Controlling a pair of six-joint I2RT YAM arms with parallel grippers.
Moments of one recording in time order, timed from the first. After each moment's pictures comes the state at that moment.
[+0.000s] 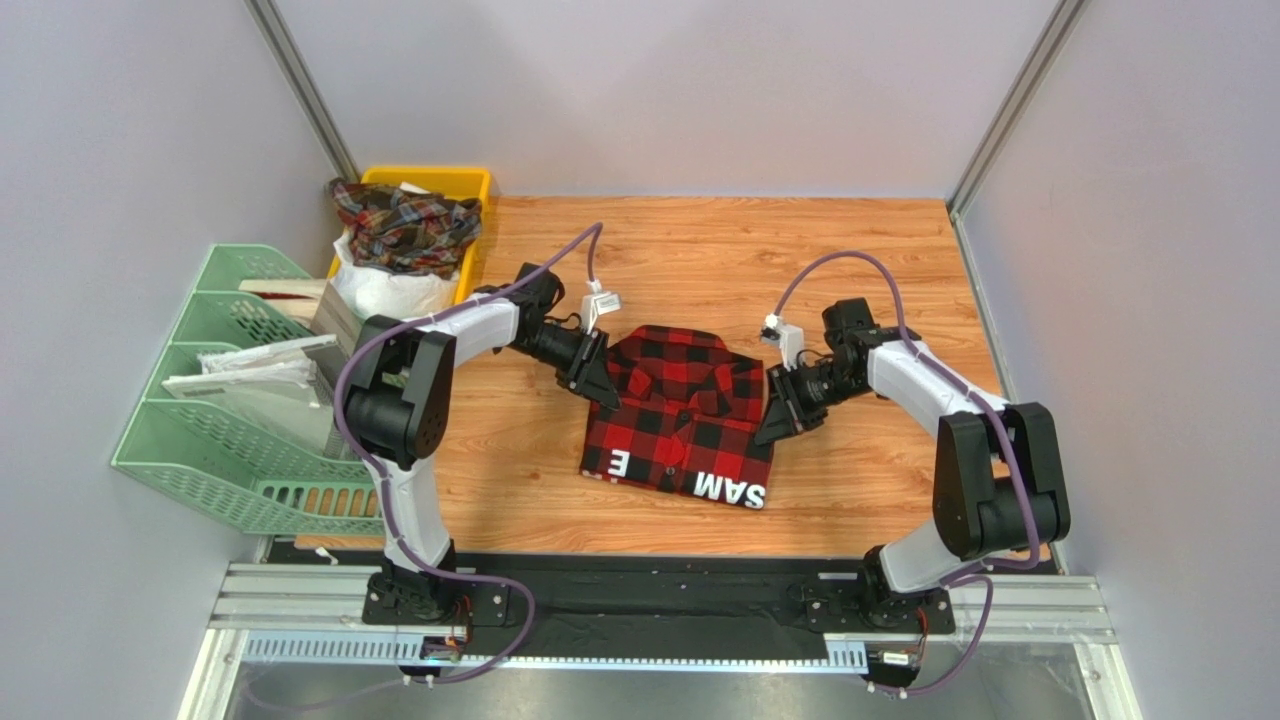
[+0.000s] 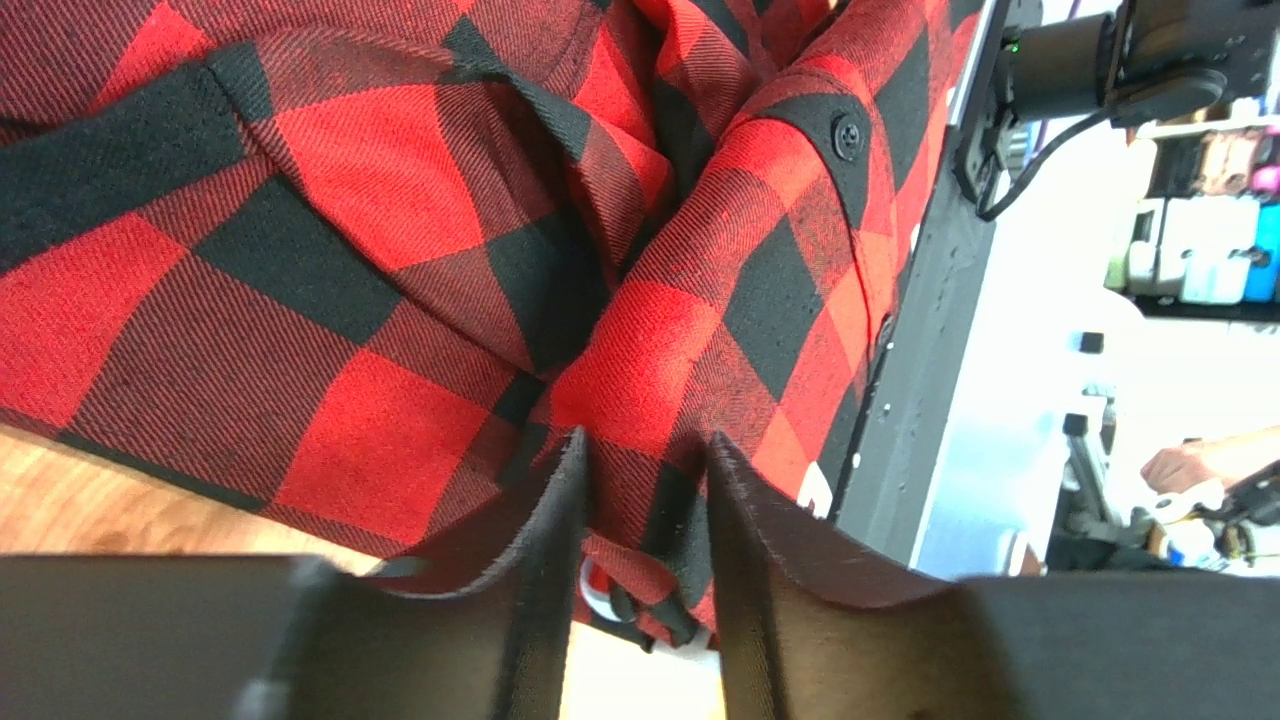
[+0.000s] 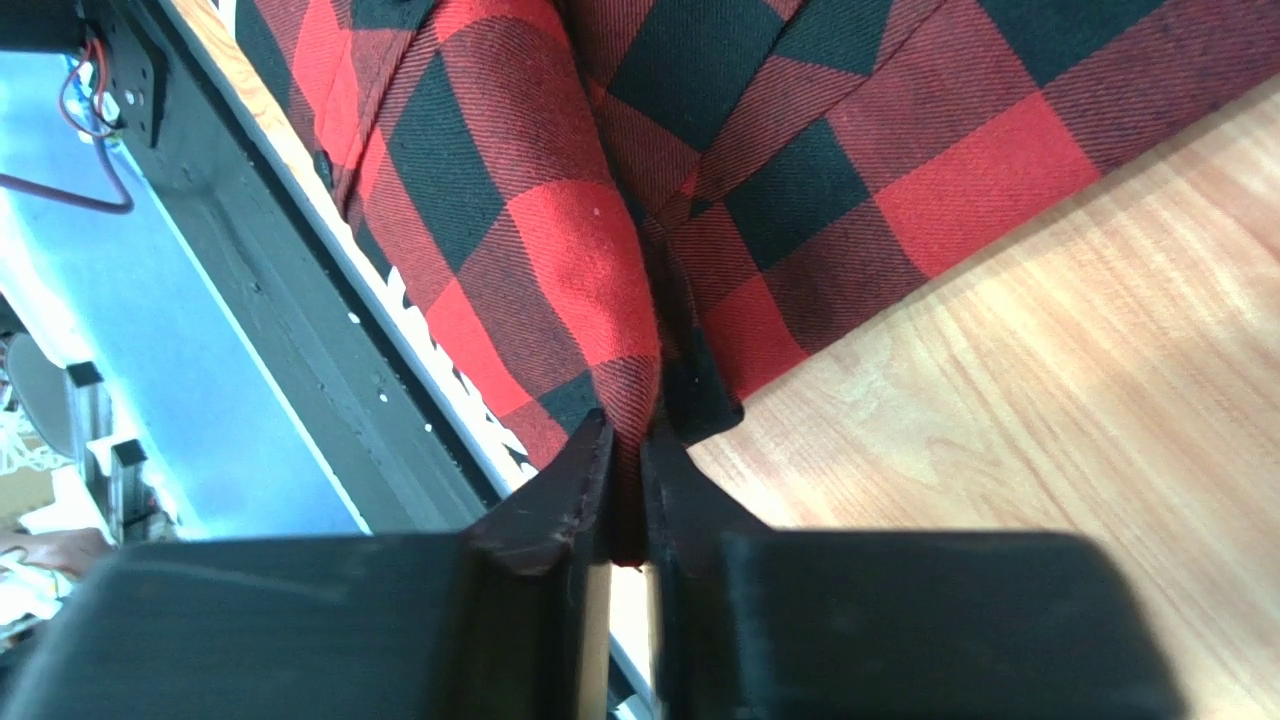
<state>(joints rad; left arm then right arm) -0.32 1.93 1.23 -0.61 1.02 0.27 0.16 1.53 0.91 -0.75 -0.78 -0.31</state>
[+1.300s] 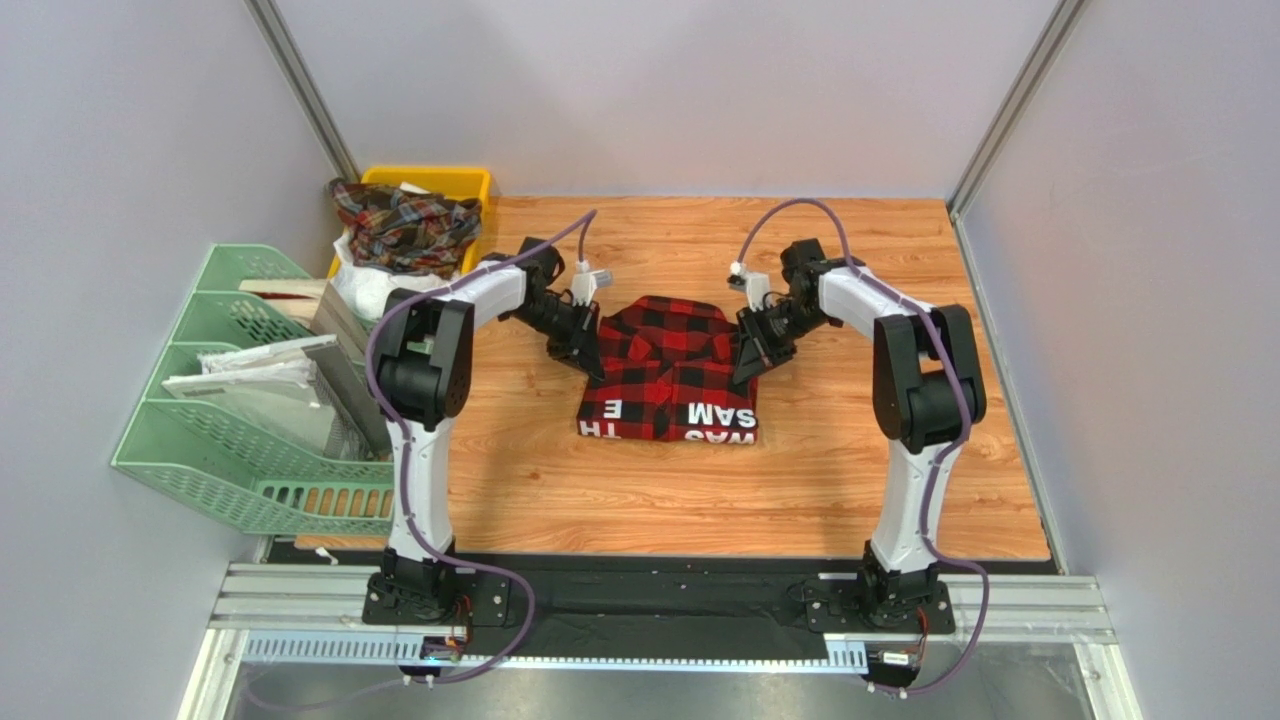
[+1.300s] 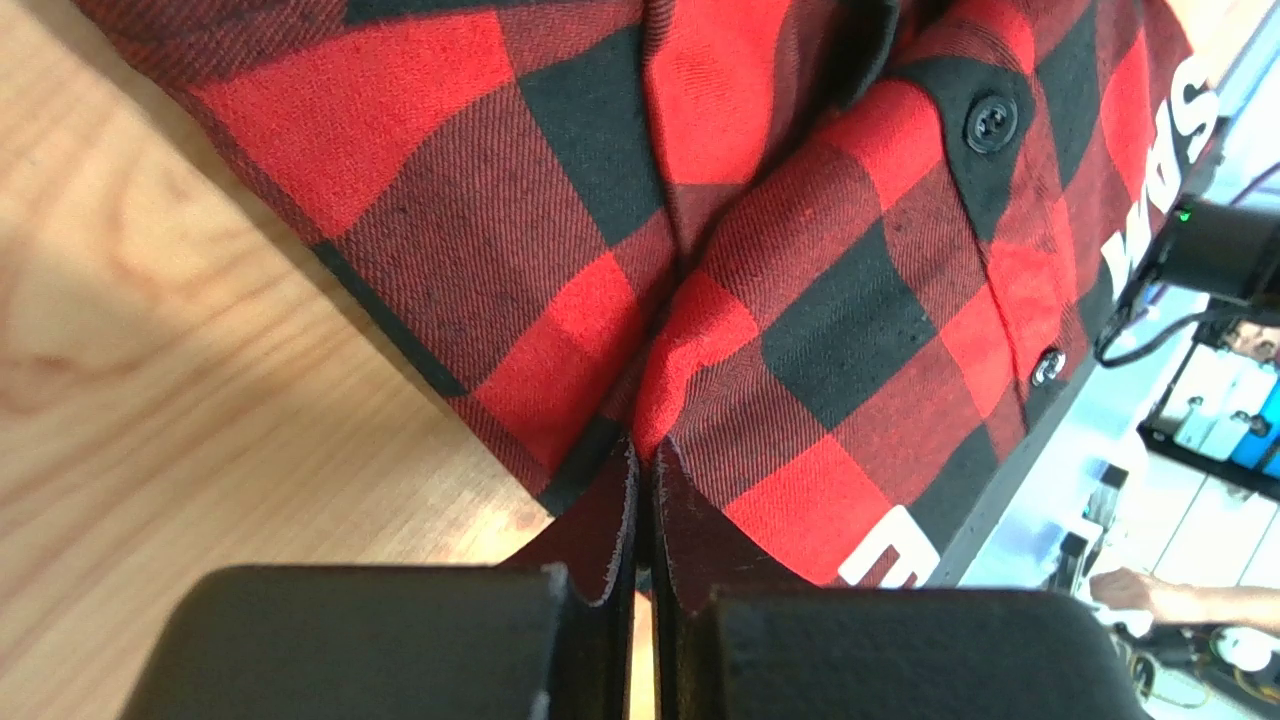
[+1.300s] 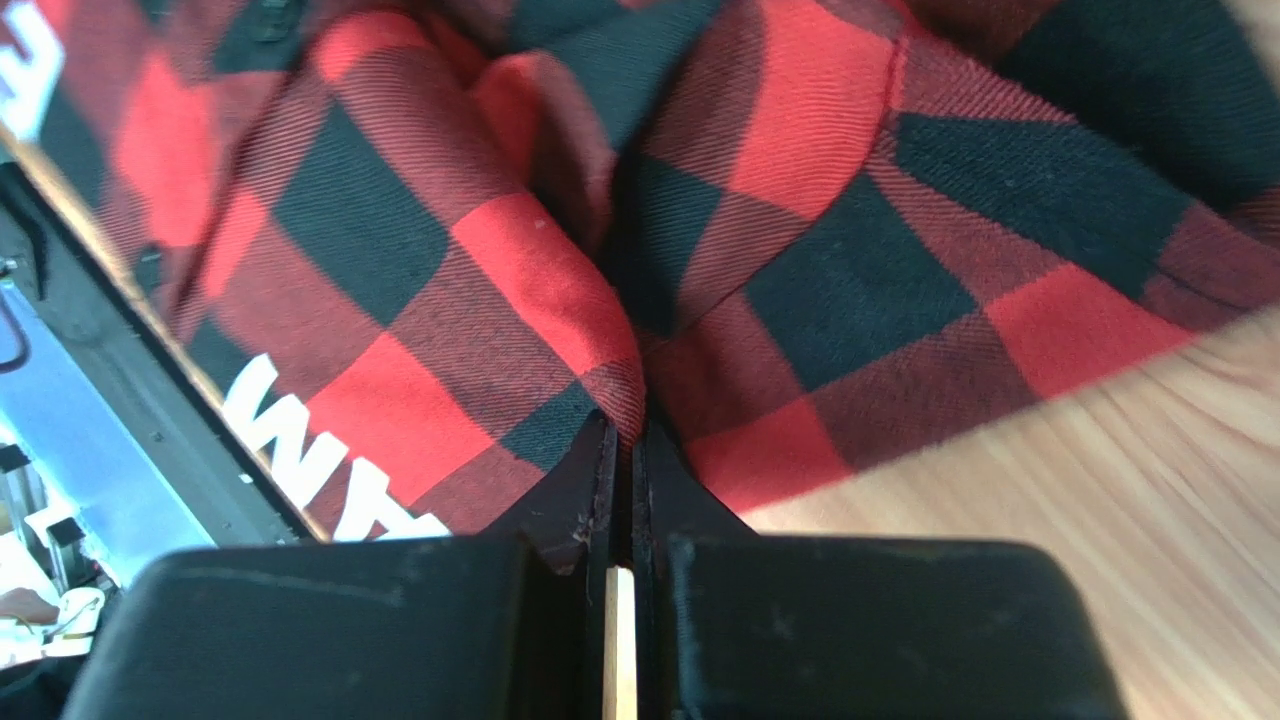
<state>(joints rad) -0.26 2.17 1.57 -0.78 0.79 0.16 0.19 2.02 1.45 -0.81 -0.67 -0.30</state>
